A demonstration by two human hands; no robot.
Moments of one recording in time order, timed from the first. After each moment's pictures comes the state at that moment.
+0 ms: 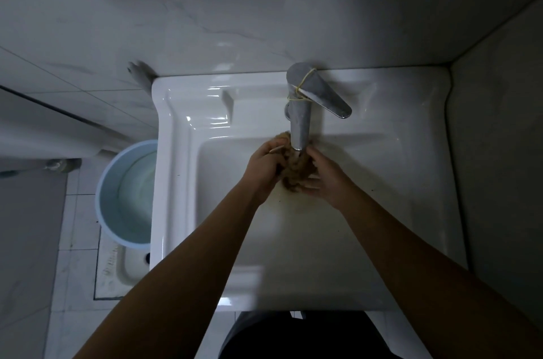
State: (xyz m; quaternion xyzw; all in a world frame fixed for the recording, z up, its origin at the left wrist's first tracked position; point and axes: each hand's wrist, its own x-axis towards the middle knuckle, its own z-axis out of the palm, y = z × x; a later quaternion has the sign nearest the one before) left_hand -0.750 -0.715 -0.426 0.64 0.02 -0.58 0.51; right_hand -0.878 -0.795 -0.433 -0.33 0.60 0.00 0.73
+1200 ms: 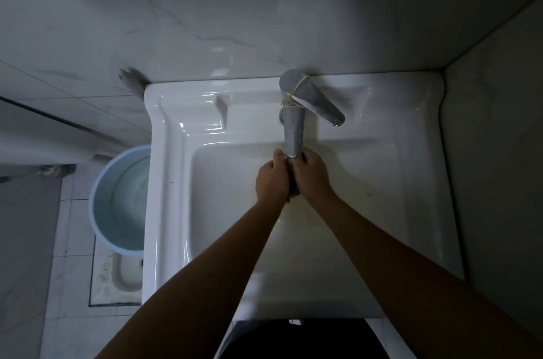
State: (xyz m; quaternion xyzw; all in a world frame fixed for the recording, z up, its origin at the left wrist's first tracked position) left_hand -0.794 -0.729 -0.422 0.79 0.00 -0.46 0.40; right_hand -0.852 -0.783 -0.424 -0.59 0.58 -0.07 0.56
